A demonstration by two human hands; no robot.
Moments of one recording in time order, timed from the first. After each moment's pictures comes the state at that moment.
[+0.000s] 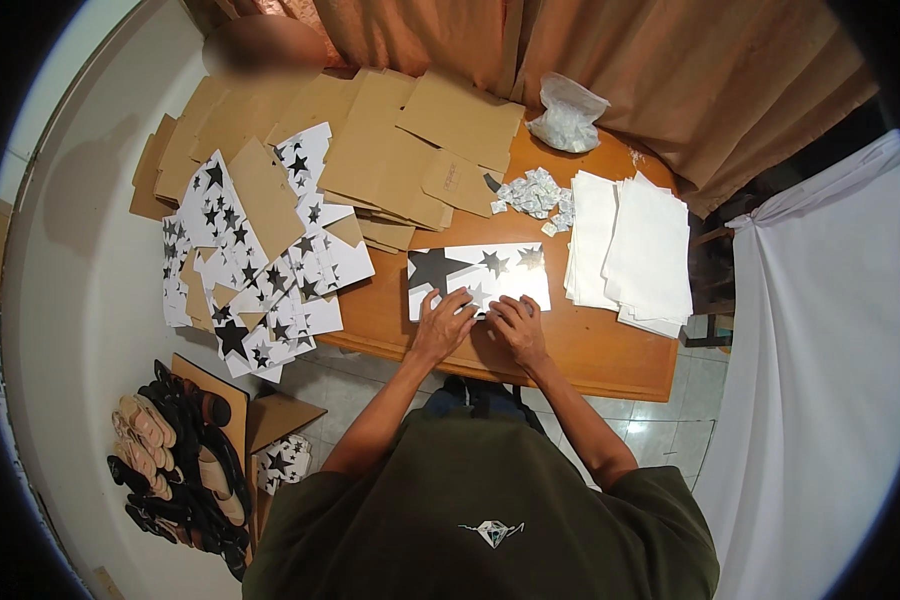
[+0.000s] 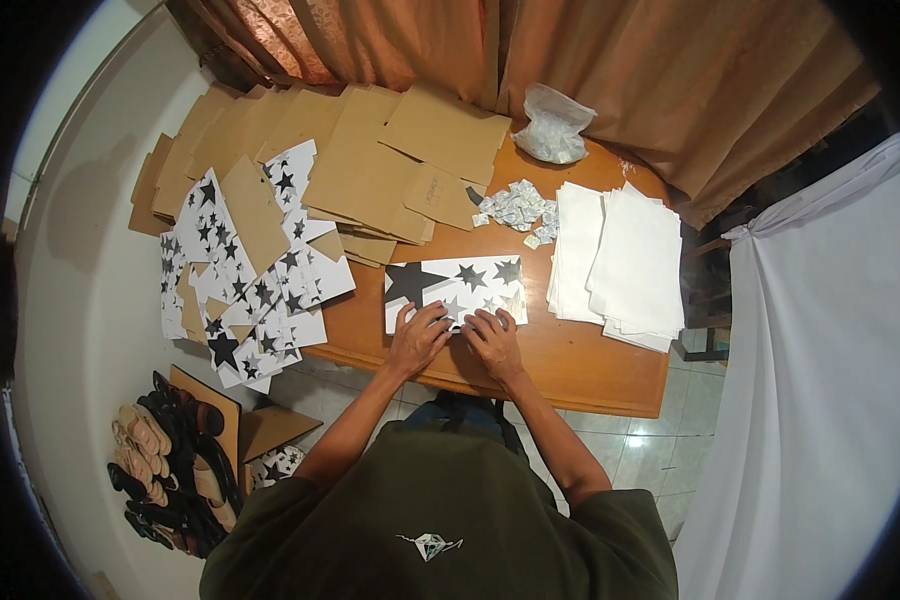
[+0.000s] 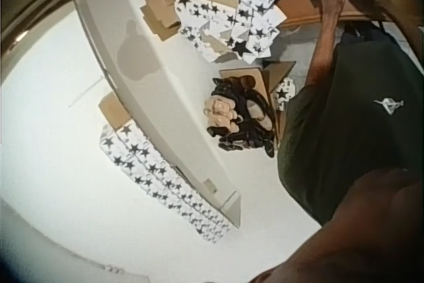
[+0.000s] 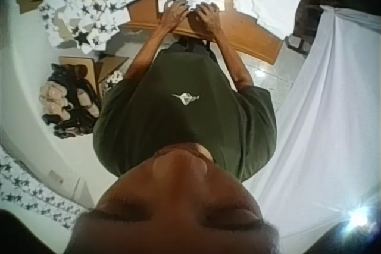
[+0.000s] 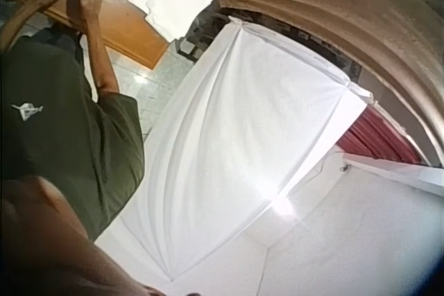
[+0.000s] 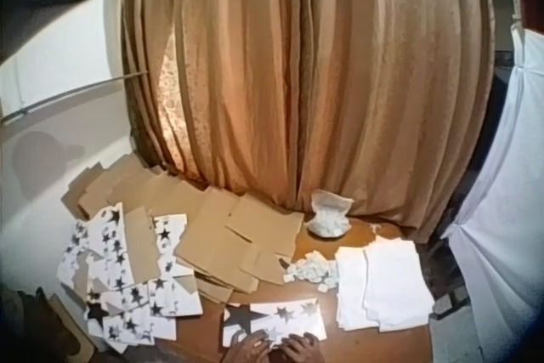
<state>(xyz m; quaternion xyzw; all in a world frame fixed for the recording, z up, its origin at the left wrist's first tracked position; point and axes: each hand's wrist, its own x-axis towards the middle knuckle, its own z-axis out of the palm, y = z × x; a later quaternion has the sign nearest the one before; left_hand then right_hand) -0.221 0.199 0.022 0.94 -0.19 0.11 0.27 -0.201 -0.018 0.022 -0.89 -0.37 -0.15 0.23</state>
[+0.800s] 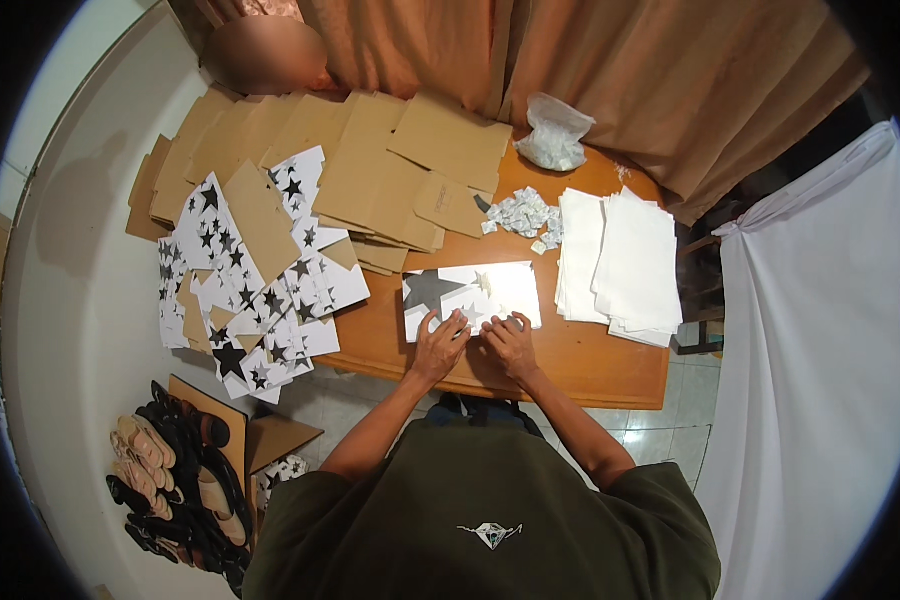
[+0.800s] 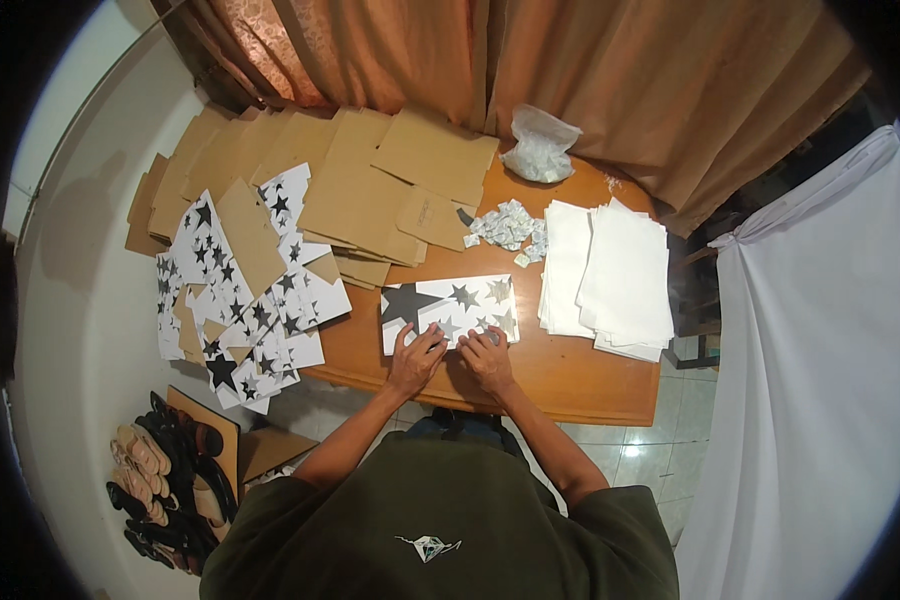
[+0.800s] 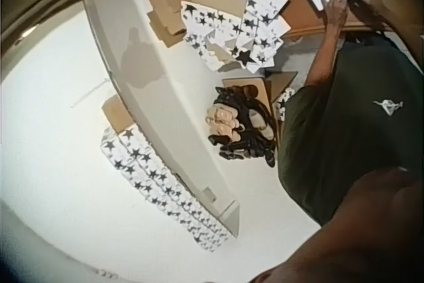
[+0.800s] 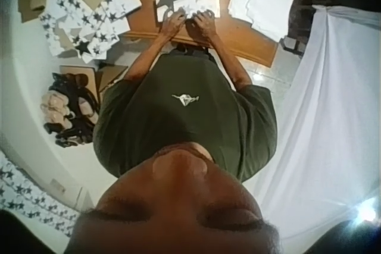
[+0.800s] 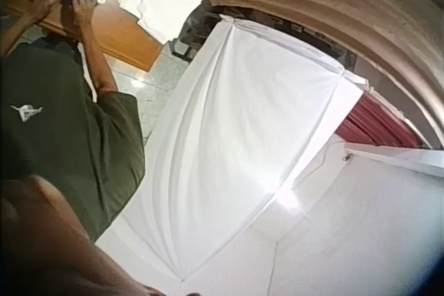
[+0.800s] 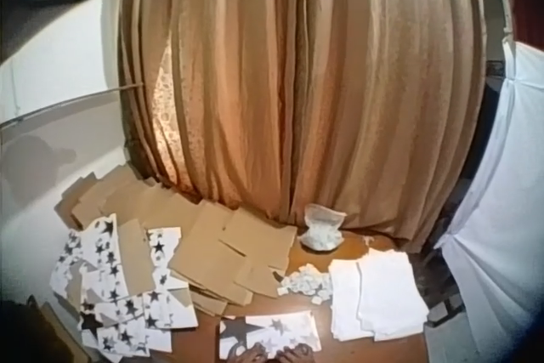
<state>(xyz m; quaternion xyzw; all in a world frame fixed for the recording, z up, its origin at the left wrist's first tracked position) -0.223 0.199 0.006 0.93 -0.23 0.17 0.21 -0.195 -0.016 0.007 -0.90 -0.38 -0.15 0.18</state>
